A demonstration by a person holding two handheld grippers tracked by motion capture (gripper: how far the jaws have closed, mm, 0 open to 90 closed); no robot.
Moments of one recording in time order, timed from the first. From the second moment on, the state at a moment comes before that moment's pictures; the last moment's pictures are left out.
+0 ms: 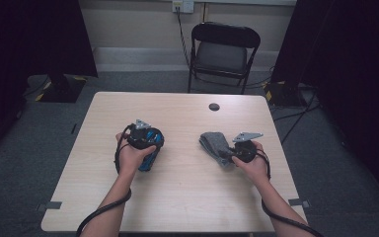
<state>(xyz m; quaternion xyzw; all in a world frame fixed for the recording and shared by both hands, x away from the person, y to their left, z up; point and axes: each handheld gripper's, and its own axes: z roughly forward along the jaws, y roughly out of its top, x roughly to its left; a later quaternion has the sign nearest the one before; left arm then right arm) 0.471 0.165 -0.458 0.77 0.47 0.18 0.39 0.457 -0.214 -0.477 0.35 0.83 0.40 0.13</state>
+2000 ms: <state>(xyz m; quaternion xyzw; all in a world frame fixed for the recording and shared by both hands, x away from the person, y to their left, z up) 0.428 0.152 -0.448 0.81 0.42 0.15 0.38 0.429 -0.211 -0.446 0.37 0.81 0.44 0.15</state>
